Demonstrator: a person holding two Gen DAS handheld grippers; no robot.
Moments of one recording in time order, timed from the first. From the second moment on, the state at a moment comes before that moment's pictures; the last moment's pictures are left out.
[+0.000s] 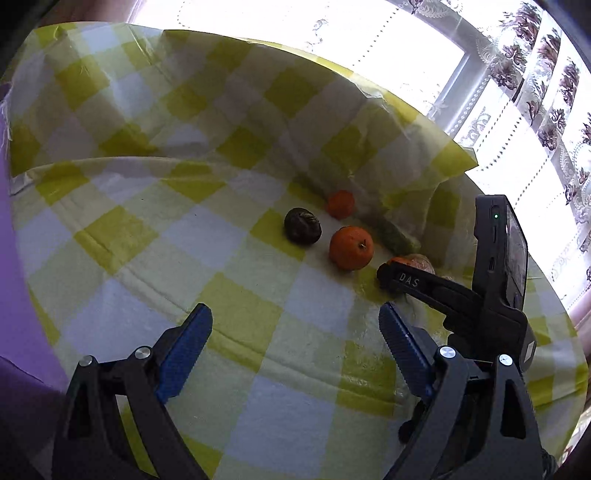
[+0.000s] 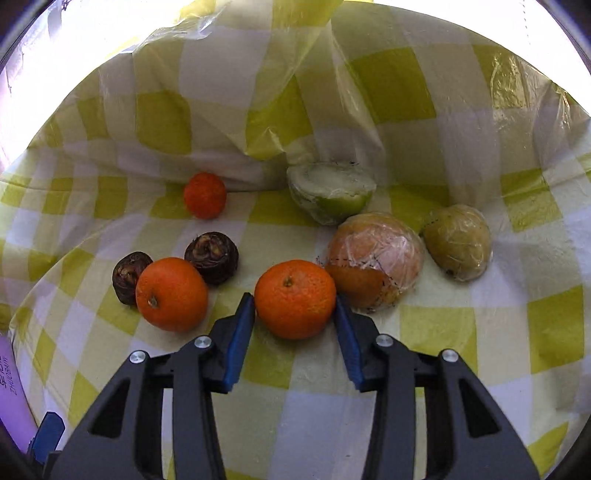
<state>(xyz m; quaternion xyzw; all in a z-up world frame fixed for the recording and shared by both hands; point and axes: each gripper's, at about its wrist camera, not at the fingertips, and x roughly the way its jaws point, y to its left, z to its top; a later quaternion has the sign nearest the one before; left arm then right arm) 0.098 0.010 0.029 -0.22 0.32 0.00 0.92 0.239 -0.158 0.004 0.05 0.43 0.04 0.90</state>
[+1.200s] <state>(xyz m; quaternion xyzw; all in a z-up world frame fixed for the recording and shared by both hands) 0.219 -0.025 0.032 -0.15 0.37 0.01 0.92 0.115 -0.245 -0.006 0.23 0.39 0.07 0.89</state>
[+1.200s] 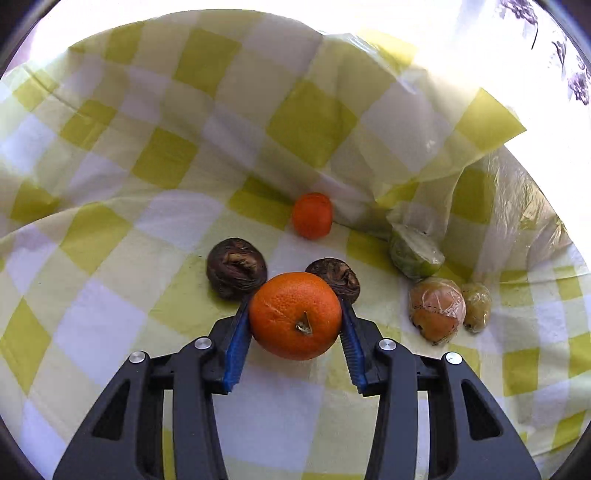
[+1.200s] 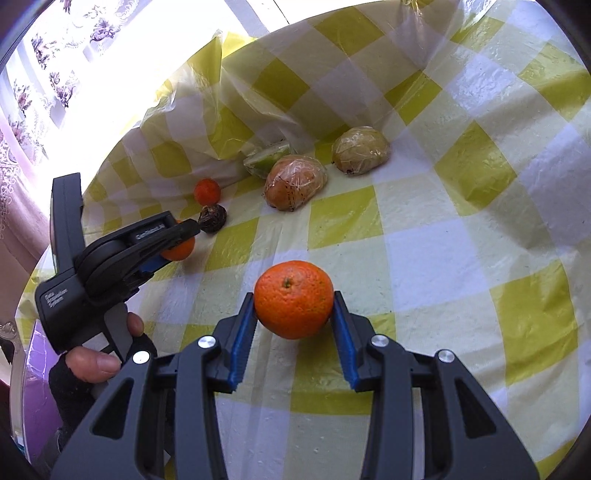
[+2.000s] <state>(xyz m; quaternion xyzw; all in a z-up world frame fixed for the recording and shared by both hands) 0.051 -0.005 0.027 -0.18 0.36 -0.08 0.91 0.054 -0.224 0.004 0.23 0.36 0.05 0.90</state>
